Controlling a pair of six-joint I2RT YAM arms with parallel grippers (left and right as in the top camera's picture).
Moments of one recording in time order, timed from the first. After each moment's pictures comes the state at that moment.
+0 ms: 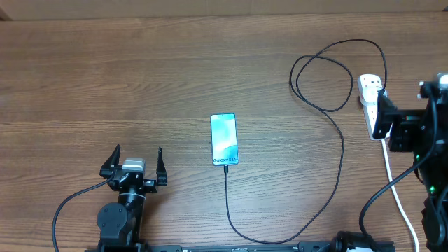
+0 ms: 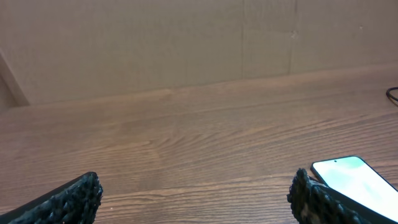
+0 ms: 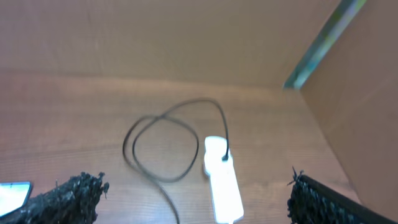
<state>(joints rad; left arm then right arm) -0.04 0.02 0.01 -0.08 0.01 0.09 -0.12 0.87 1.40 -0.99 0.02 -0.17</state>
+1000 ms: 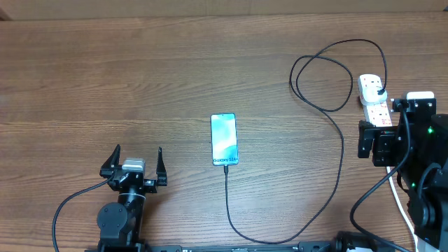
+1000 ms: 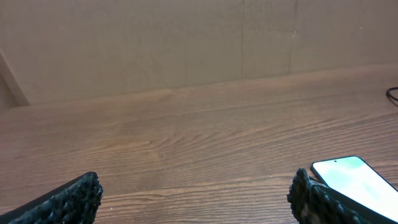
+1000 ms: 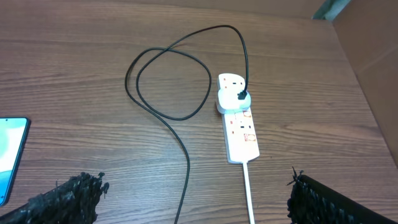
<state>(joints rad) -0.04 0.02 0.01 -0.08 0.01 0.09 -0.12 0.86 1.25 -1.09 0.02 -0.17</state>
